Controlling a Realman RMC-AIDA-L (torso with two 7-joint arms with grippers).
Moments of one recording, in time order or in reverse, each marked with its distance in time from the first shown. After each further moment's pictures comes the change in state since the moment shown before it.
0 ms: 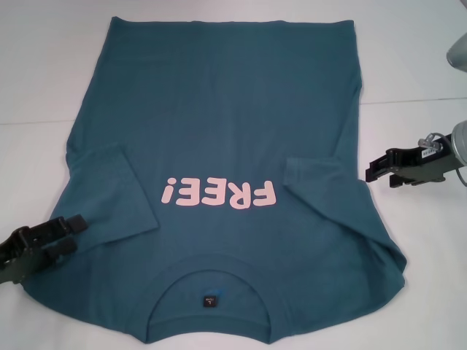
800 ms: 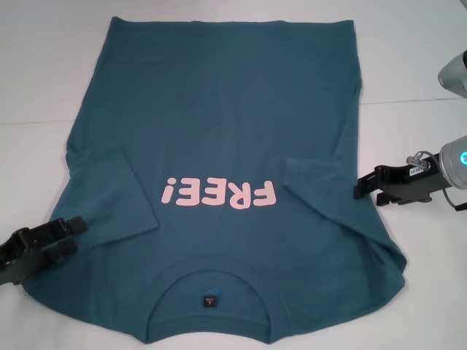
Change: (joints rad) left arm 0.003 -0.002 0.000 0.000 0.000 0.000 0.000; right arm -0.007 0.034 0.044 0.047 0.006 0.016 0.000
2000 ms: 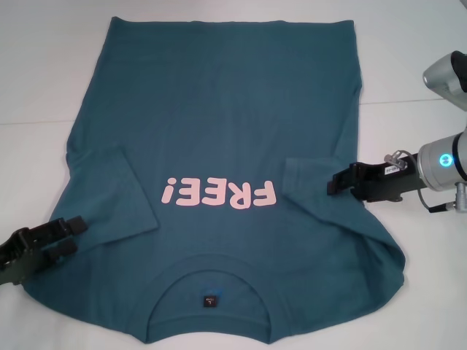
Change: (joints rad) left arm 0.000 0.000 0.000 0.000 0.000 -0.001 0.000; right arm -0.001 0.033 0.016 0.015 0.115 0.009 -0.063
